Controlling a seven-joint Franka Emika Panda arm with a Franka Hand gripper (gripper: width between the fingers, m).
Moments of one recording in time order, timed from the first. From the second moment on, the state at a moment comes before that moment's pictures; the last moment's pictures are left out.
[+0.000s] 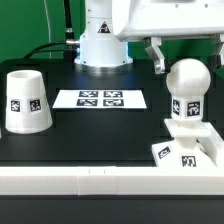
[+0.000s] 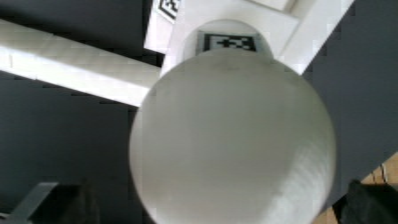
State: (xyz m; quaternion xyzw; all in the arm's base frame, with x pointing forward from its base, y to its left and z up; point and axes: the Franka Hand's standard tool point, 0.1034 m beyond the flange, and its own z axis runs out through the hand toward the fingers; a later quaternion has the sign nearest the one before) arm 0.607 0.085 0.141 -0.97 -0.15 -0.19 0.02
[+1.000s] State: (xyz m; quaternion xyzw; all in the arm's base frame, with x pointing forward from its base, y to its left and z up) arm 0.608 0.086 0.128 -0.99 -0.16 -0.02 0.04
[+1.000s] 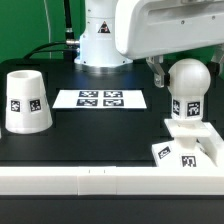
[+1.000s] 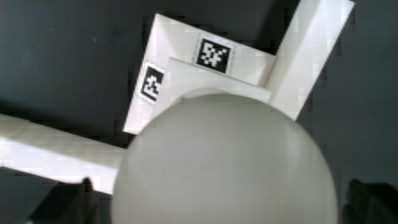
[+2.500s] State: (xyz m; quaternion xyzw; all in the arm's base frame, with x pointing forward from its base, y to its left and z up) arm 0.610 0.085 0.122 -0.98 0.19 0.00 0.07
